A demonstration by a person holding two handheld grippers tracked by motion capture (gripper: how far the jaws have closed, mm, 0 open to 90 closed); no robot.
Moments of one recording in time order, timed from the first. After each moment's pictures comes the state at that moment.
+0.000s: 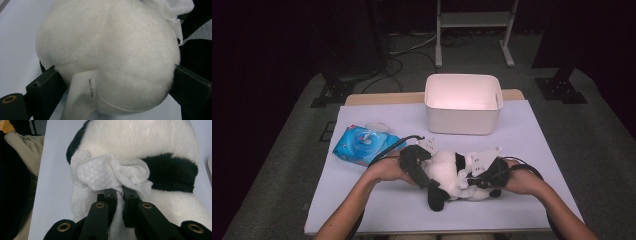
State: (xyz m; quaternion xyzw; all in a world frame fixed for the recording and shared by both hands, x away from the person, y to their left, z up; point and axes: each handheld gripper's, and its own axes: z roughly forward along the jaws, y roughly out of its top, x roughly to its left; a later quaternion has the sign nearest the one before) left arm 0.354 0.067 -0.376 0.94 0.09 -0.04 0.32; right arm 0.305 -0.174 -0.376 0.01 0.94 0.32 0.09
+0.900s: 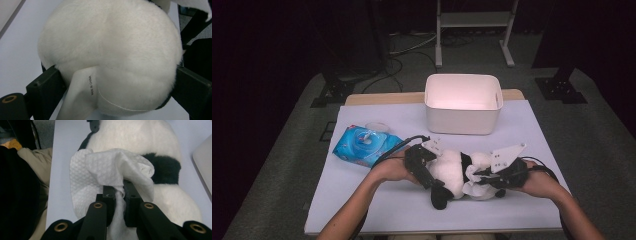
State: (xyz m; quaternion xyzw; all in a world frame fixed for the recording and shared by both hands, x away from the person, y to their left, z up) left arm 0.349 0.057 -0.373 0.94 0.07 -0.01 0.32; right arm 0.295 -0.212 -0.361 0.05 0.92 0.37 0.08
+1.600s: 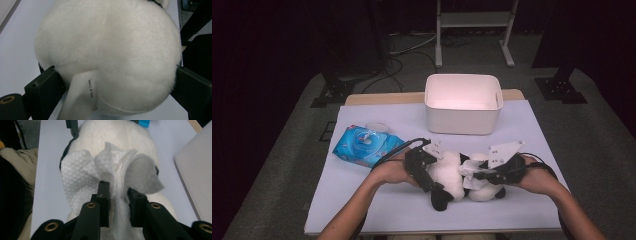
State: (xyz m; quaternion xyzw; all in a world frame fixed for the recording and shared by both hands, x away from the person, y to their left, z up) left arm 0.343 0.055 -0.373 0.95 0.06 0.00 0.31; right arm 0.300 -0.204 -0.352 0.06 0.92 0.36 0.13
